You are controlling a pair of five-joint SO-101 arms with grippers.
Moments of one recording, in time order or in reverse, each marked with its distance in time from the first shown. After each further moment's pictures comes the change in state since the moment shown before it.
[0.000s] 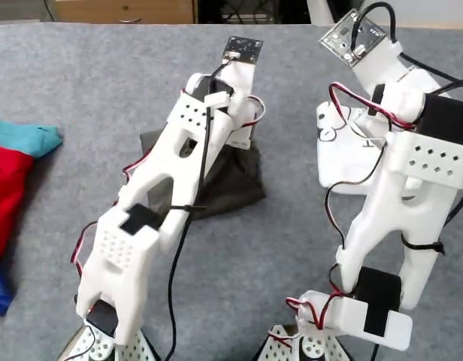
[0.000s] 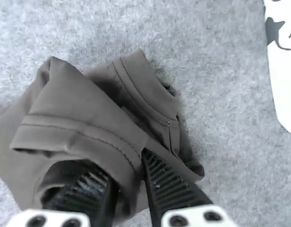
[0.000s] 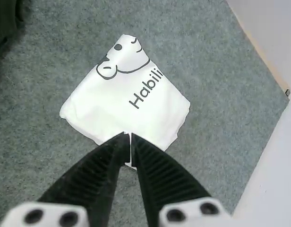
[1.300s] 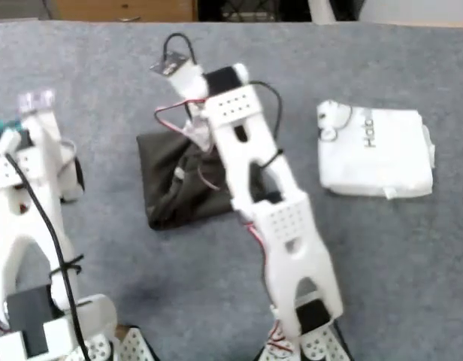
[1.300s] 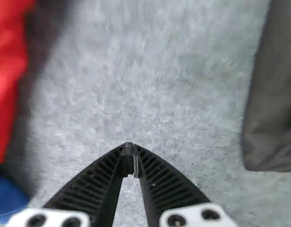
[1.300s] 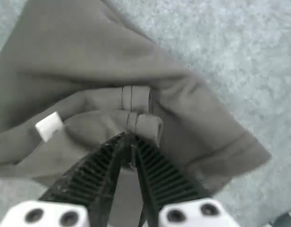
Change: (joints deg) left arm -47.6 -49.8 75.1 -12.1 -18.6; right arm -40.3 62.3 -40.8 4.6 -31.5
